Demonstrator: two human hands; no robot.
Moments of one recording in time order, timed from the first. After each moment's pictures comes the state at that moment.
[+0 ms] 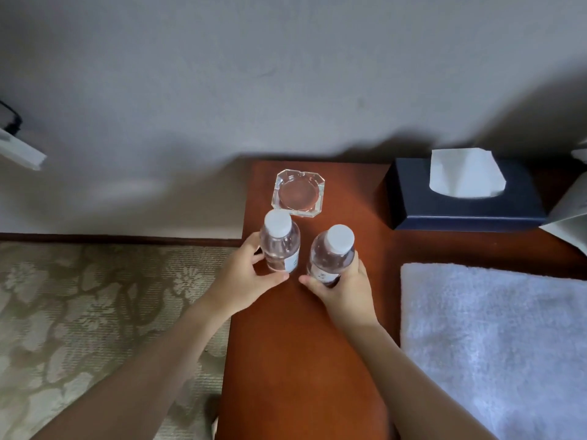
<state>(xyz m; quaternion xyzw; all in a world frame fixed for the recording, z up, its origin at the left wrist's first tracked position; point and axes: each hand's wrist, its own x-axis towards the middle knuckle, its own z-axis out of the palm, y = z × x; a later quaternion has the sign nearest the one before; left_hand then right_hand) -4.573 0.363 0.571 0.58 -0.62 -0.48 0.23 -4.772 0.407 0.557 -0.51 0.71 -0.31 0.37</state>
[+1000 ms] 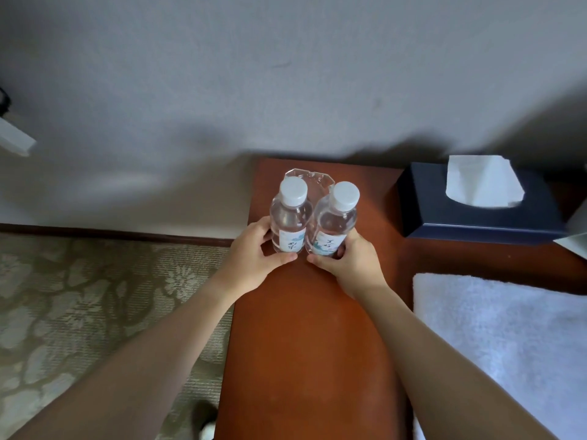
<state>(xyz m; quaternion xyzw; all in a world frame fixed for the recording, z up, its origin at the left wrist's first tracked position) -4.573 0.320 0.545 0.57 -0.66 -0.42 0.25 -4.783 0.342 0.559 -0.58 0.68 -0.26 0.37</state>
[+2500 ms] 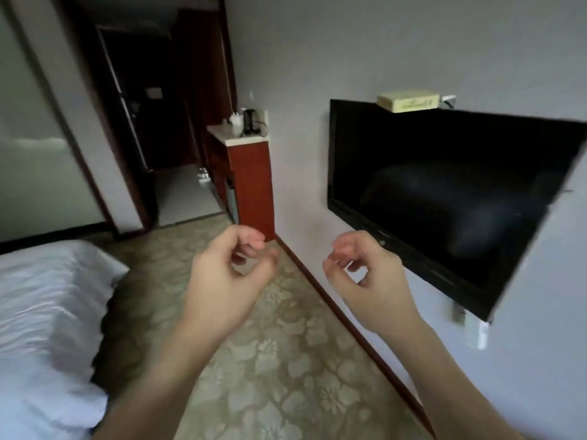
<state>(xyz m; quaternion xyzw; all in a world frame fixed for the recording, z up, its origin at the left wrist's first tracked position) -4.043 0.762 1.071 0.73 -0.33 0.14 0.58 -4.149 0.592 1.055 -0.82 0.11 -0.38 0.41</state>
